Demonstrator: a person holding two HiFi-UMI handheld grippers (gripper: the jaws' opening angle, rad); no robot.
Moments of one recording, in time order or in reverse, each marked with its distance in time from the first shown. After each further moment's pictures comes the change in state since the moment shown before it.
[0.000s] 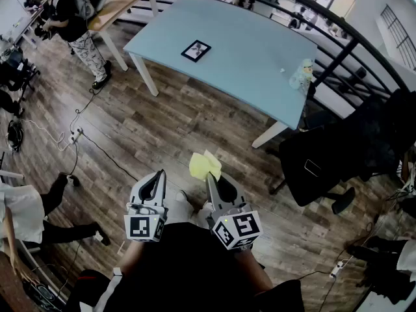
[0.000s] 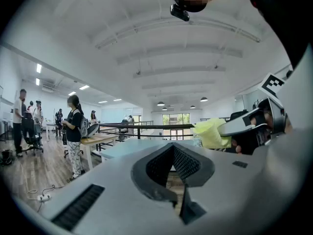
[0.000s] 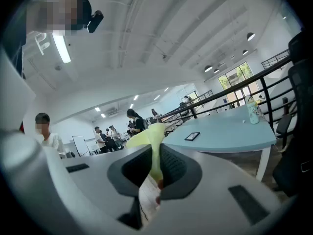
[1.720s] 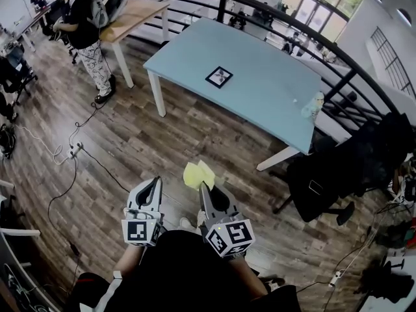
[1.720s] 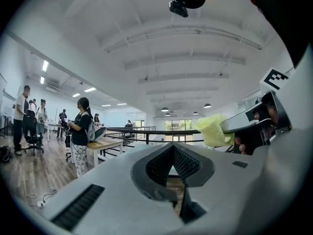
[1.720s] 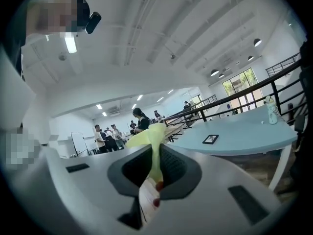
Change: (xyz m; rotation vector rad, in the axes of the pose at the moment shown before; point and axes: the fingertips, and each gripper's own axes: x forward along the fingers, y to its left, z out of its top) left arm -0.023 0.190 -0.004 -0.042 -0.080 0.003; right arm 0.118 0.154 -0.021 -0.036 -0.028 -0.005
